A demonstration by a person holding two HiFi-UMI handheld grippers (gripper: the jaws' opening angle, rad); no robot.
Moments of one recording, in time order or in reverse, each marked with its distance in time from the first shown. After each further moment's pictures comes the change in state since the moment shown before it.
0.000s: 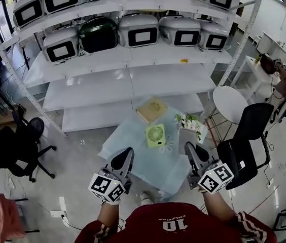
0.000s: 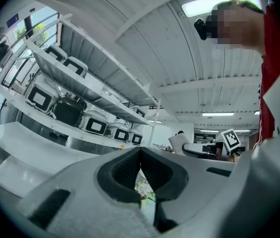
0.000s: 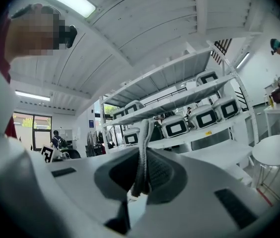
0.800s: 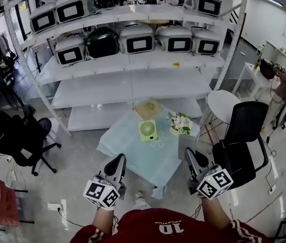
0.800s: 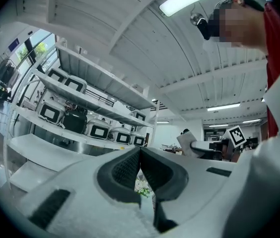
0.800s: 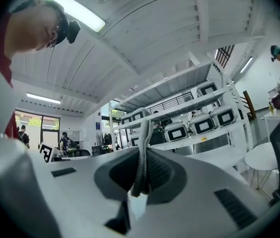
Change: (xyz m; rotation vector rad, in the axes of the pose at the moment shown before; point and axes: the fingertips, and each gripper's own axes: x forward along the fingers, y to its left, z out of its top) left arm -0.077 -0.141 -0.011 0.091 -0.034 0.118; right arm -0.163 0.009 0.023 -0.023 -0.043 0.060
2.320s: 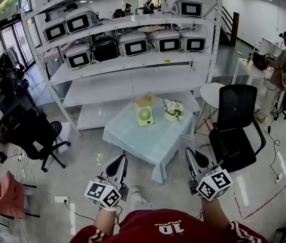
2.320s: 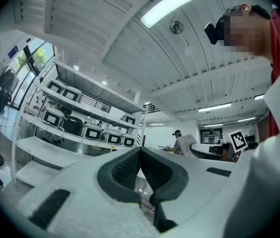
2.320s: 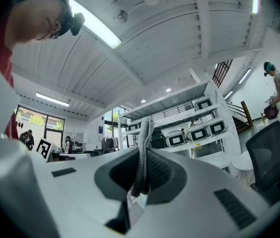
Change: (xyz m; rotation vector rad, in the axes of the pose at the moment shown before) left arm -0.160 -0.195 -0.002 0.026 -0.029 0.005; right arm -0.239 0.084 0.006 -0.048 -0.080 0.005
